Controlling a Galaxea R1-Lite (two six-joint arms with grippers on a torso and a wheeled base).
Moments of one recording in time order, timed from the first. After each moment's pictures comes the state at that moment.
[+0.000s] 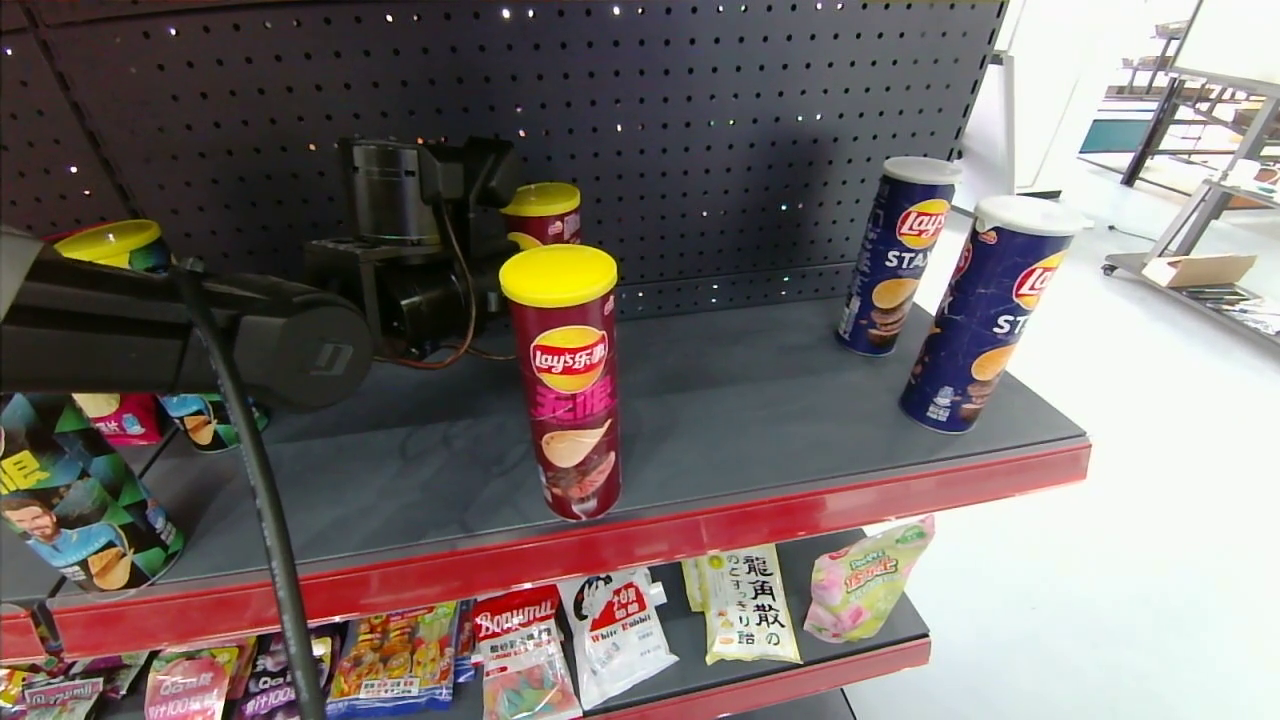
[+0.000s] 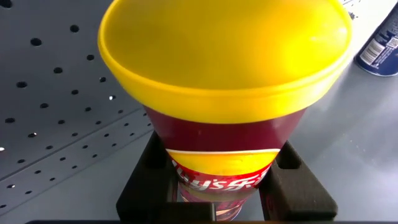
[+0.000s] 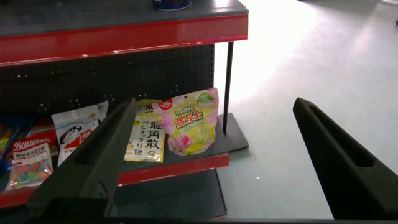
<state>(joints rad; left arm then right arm) -0.45 1.93 -1.32 -0.44 0.02 0.03 0.00 0.00 0.00 0.00 -0.01 0.00</state>
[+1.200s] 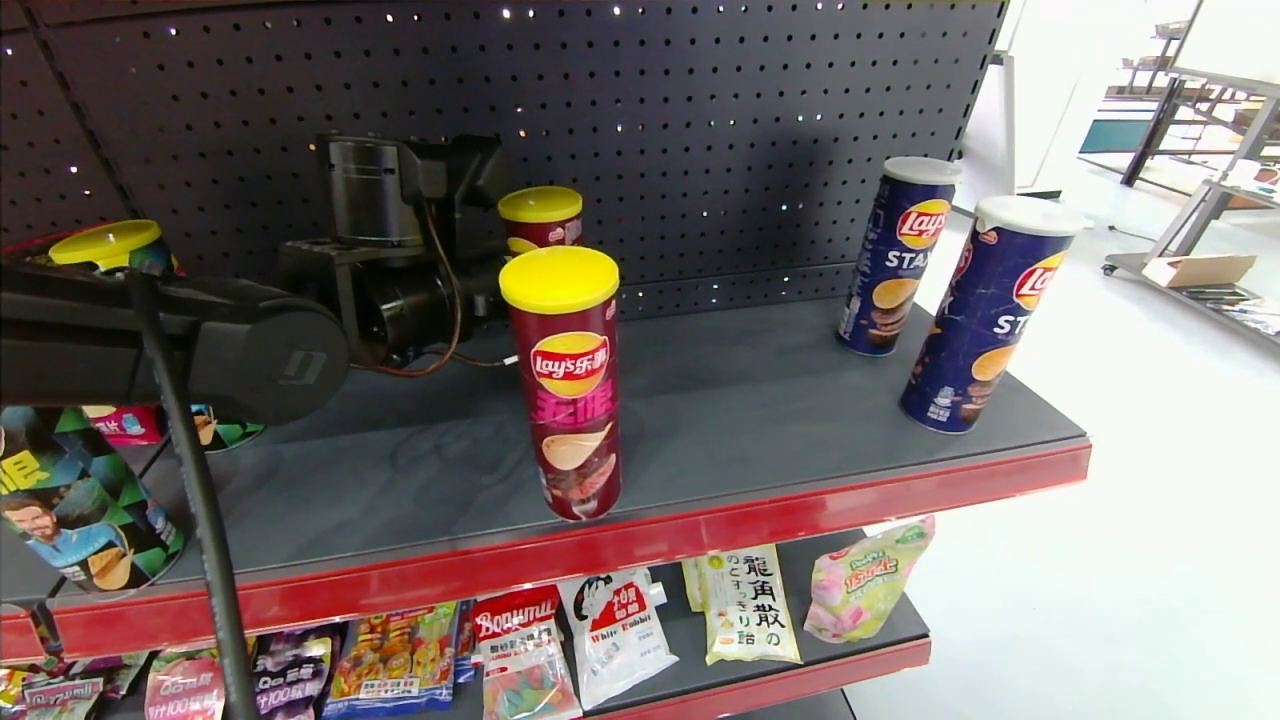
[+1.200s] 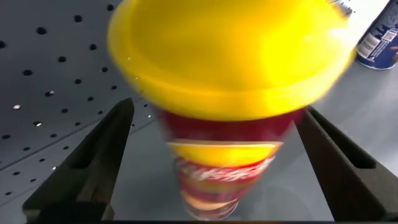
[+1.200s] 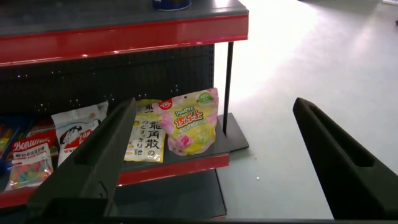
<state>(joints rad) -0.45 1.88 -1.27 -0.44 0.02 0.03 0.00 0.00 0.00 0.00 -0.01 0.00</state>
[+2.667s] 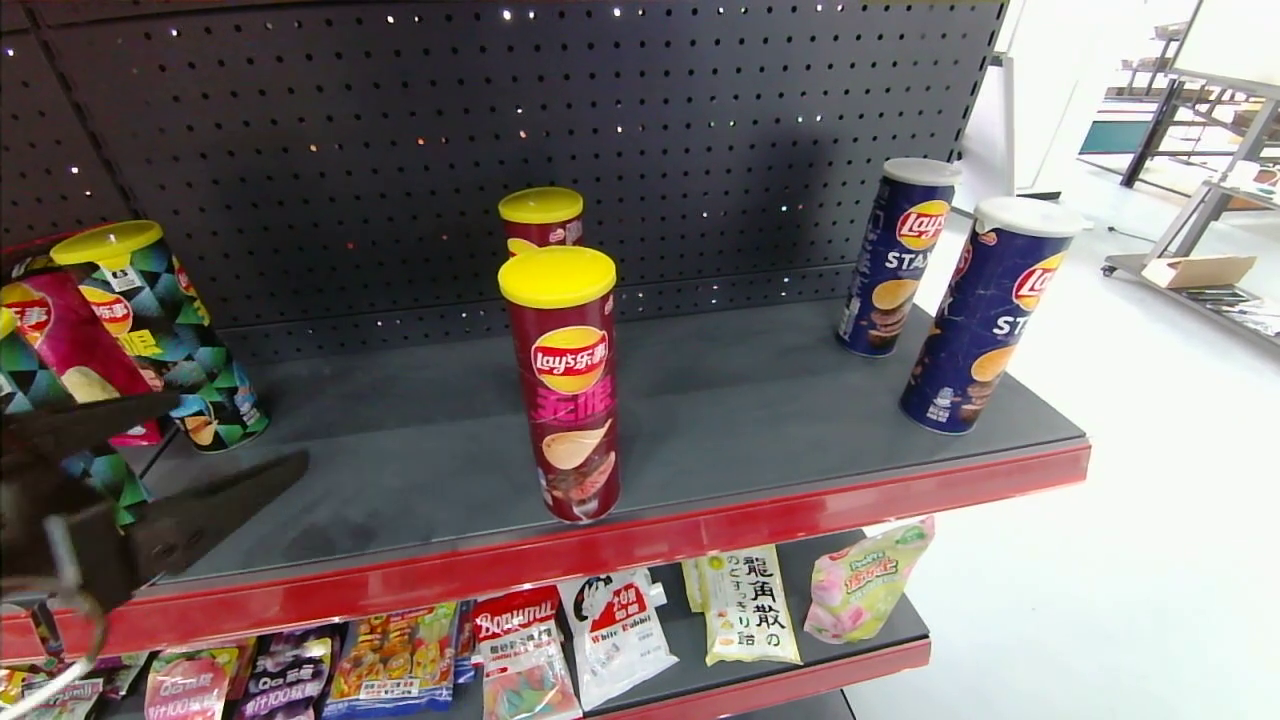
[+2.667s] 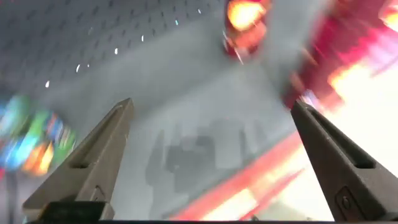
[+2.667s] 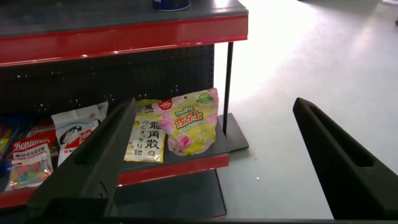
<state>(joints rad) -0.28 0.95 -0.63 -0.05 -0.07 0.11 0.00 0.00 0.00 0.00 -0.01 0.00</state>
